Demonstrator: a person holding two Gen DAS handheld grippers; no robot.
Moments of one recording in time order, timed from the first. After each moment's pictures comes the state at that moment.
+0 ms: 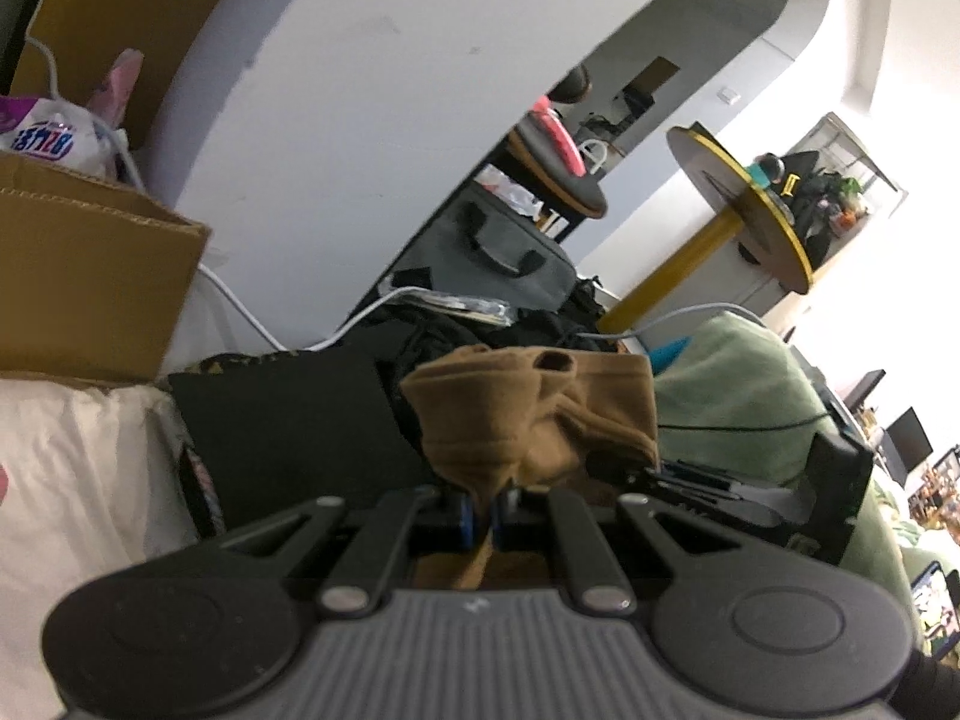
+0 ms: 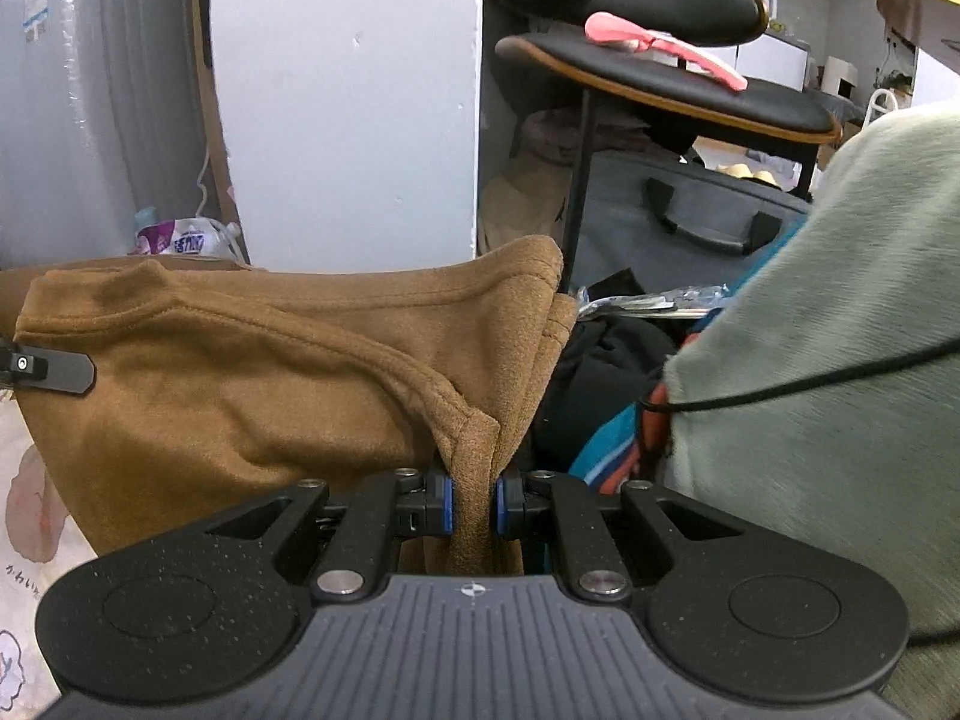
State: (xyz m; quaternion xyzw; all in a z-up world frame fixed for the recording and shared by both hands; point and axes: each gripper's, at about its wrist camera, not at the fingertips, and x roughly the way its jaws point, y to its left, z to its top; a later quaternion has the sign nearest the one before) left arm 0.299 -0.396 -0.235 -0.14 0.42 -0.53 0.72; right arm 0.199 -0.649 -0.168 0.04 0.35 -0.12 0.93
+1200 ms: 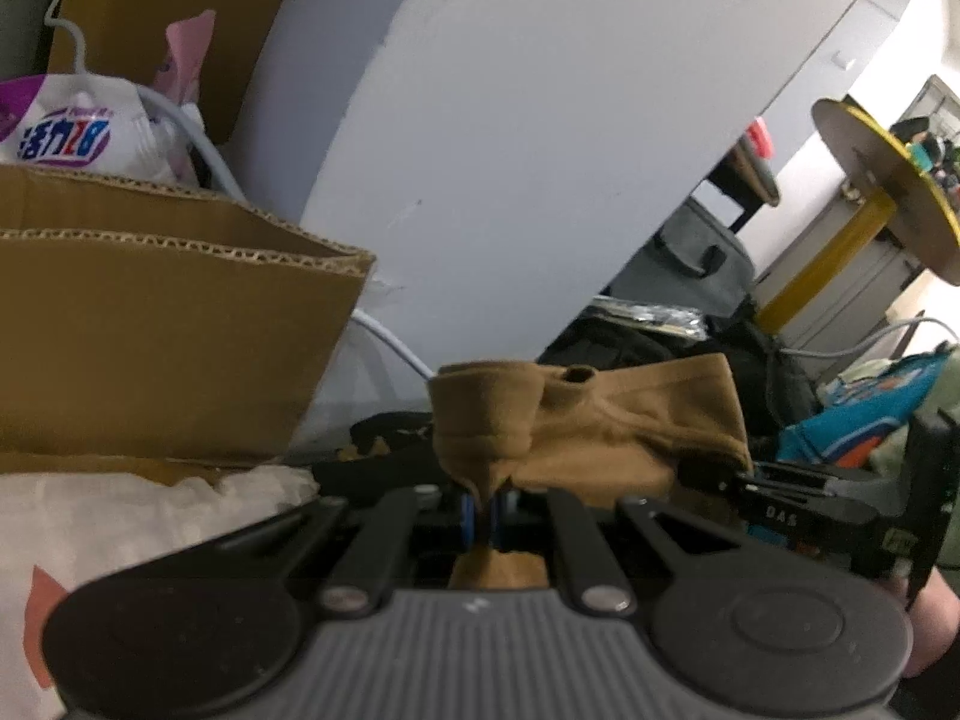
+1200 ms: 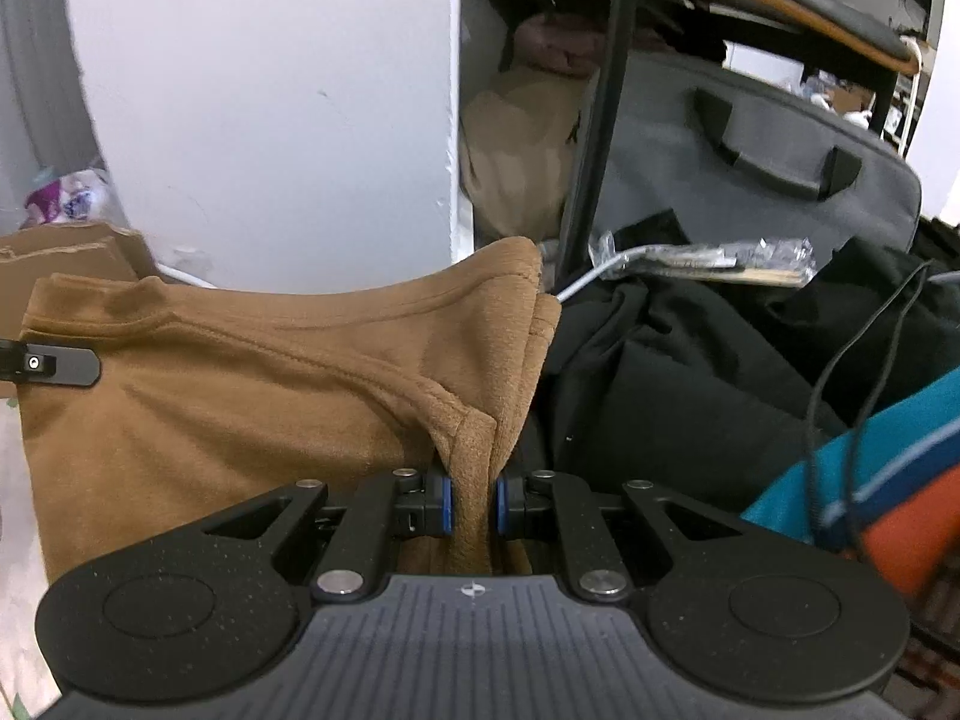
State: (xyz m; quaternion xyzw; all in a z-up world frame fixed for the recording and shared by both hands) left arm 0.414 -0.458 -0.312 -0.06 0.44 -0.44 0.78; right arm 0.340 -0.685 -0.255 0.05 0.41 -0.13 0.90
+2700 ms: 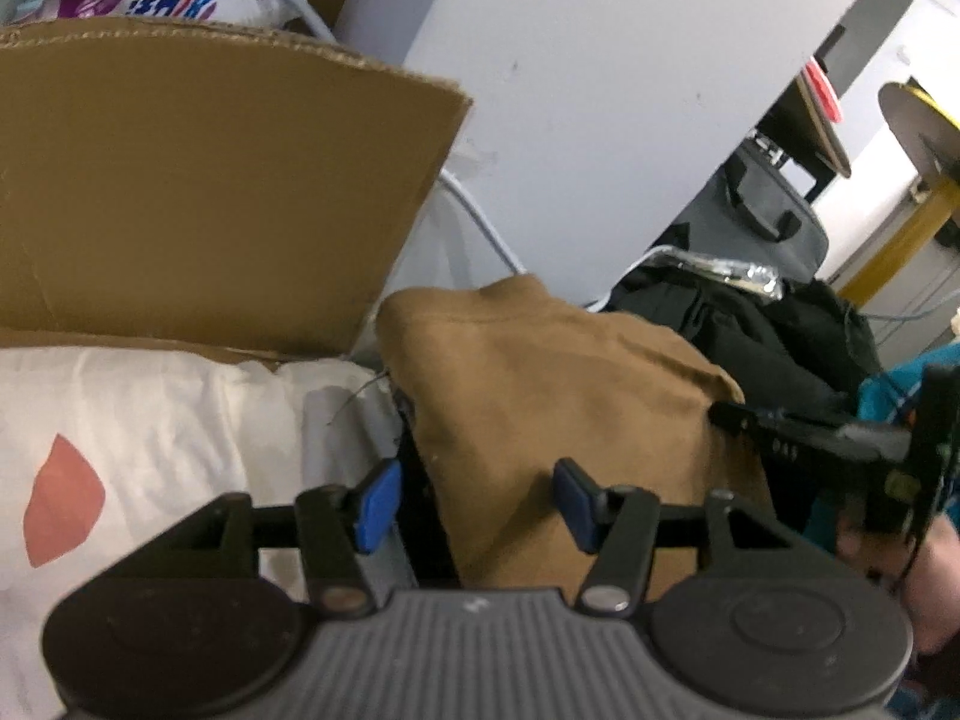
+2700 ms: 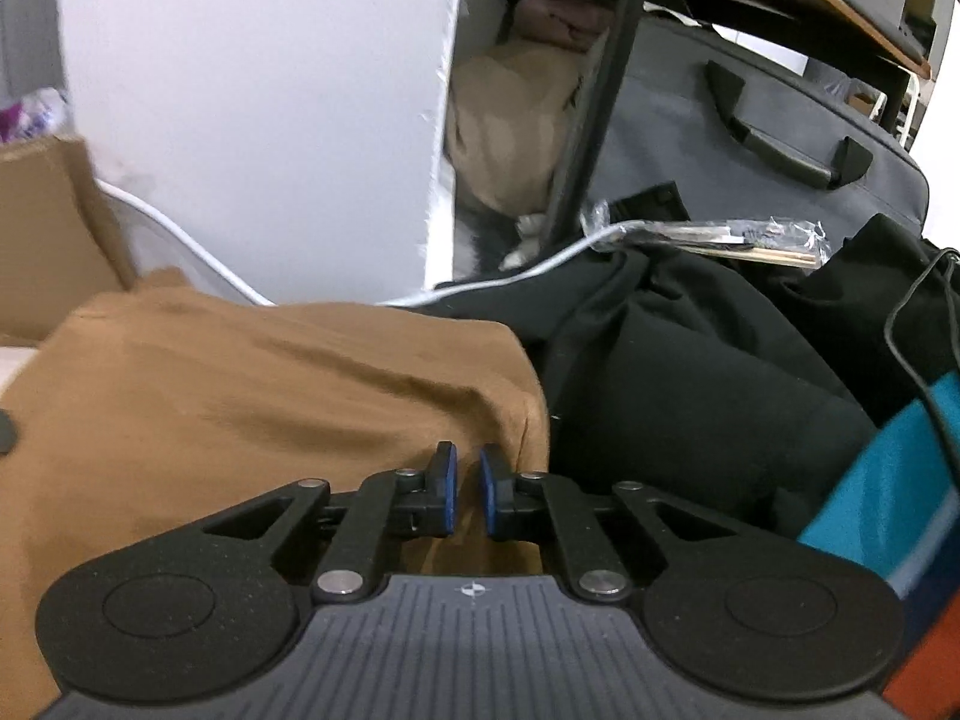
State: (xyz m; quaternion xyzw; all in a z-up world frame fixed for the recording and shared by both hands) left arm 0.366 -0.436 -0.359 -0.05 0.47 -0.37 0.80; right arm 0.347 -0.697 -0.308 0.00 0.41 -0.16 0.90
